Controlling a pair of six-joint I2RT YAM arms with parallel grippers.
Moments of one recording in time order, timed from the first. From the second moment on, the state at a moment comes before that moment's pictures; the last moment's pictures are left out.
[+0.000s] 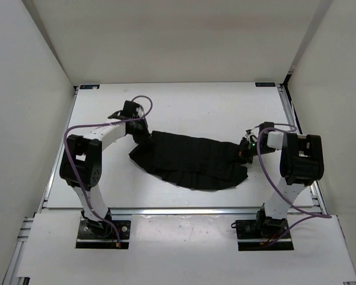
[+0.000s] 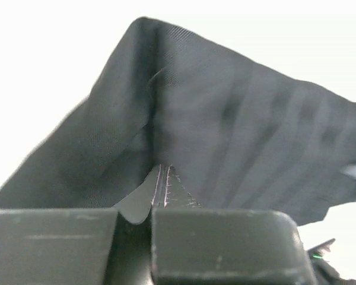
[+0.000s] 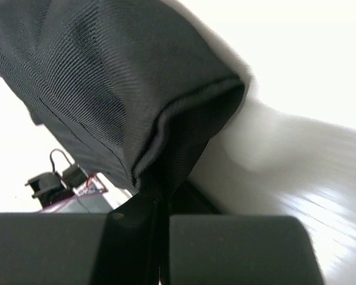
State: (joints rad) left arm -0.28 1.80 1.17 -0.44 0.24 -0.56; right arm -0.05 1.83 0.90 -0.47 -0.78 0.31
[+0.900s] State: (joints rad) left arm -0.63 1.98 1.20 -0.12 0.48 -0.82; right arm -0.03 1.83 1.01 -0.58 -0.70 0.24
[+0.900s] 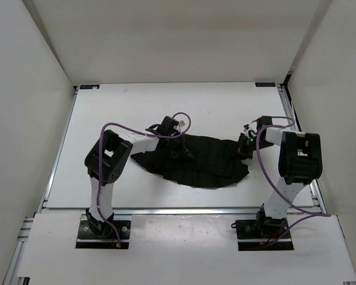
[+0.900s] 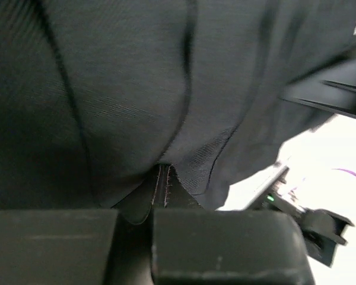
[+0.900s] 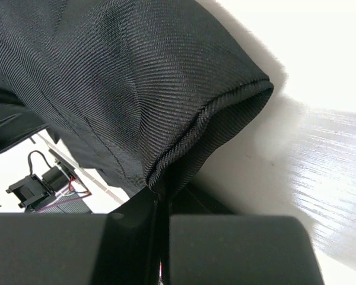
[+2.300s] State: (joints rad) left arm -0.70 2.02 1.26 -0.18 0.33 -0.76; right arm 0.32 1.74 1.27 -0.44 -1.05 0.60
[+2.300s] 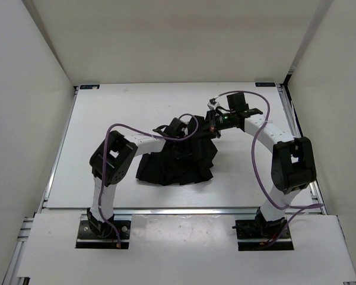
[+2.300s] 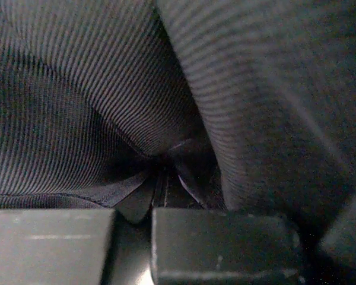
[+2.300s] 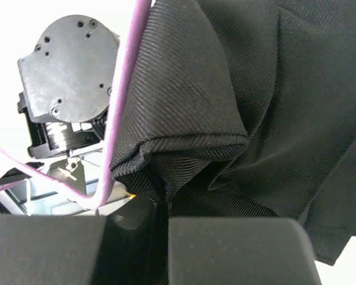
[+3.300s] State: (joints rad) left arm -0.21 1.53 0.97 -0.45 0.07 -0.57; right arm 0.23 1.71 1.25 -0.53 -1.03 0.51
